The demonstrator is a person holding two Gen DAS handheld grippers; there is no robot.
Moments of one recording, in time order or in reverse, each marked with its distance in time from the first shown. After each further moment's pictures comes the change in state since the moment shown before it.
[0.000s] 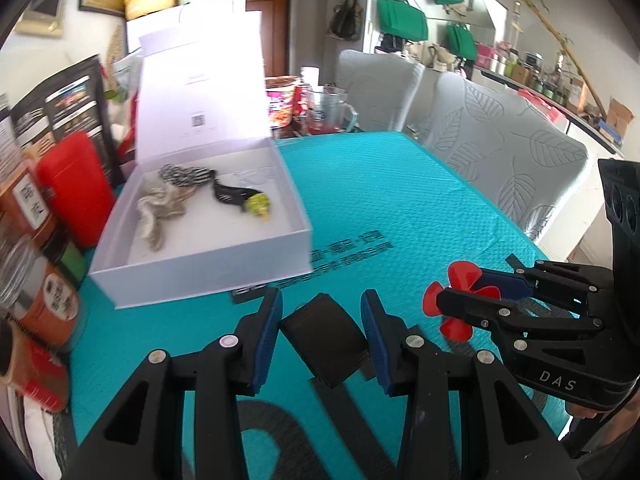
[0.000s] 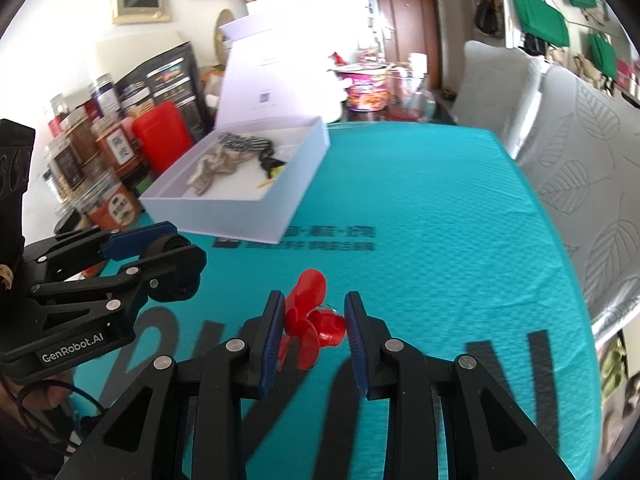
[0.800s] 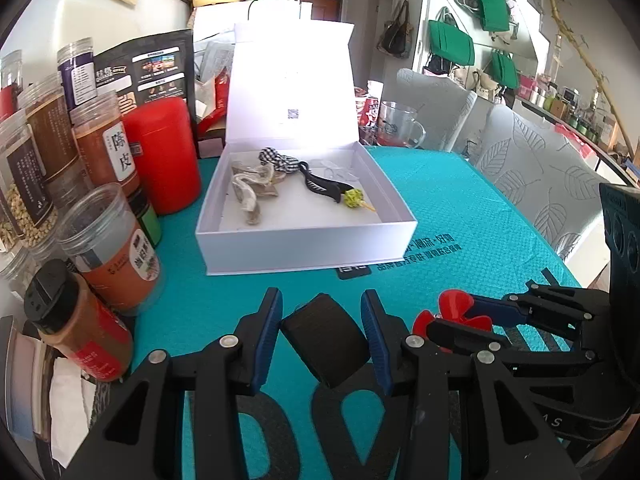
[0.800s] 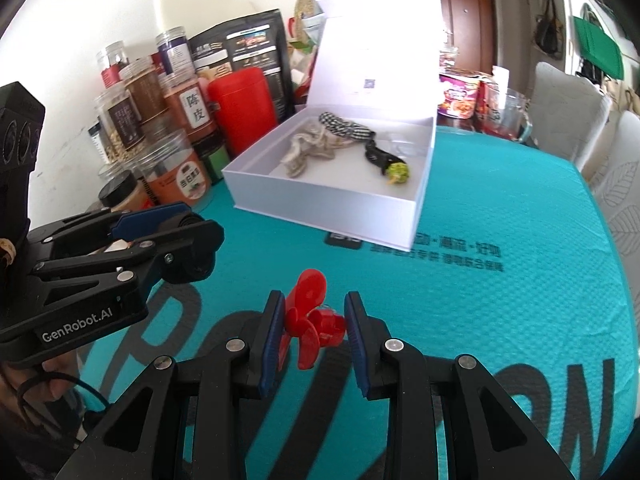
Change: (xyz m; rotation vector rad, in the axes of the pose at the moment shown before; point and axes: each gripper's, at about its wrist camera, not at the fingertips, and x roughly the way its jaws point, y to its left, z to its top) left arm -0.036 0.082 -0.026 -0.123 -0.039 0.084; right arm 0.030 0.097 0.005 -0.129 0.036 0.105
